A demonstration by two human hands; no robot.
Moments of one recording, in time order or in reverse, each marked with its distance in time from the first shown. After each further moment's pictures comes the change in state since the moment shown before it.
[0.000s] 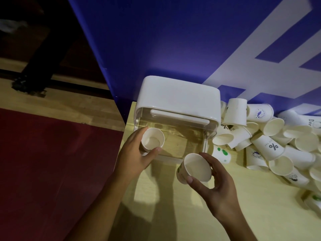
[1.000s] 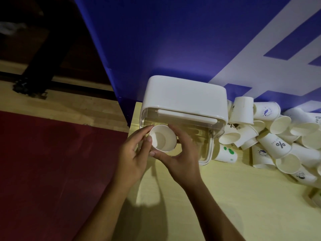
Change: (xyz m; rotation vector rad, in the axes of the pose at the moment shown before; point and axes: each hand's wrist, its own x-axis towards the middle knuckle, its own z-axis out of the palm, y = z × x) left_hand -0.014 0.034 -0.030 -0.448 0.078 -0.038; right_hand 0.058 -0.028 0.099 -0.053 0.039 -0.401
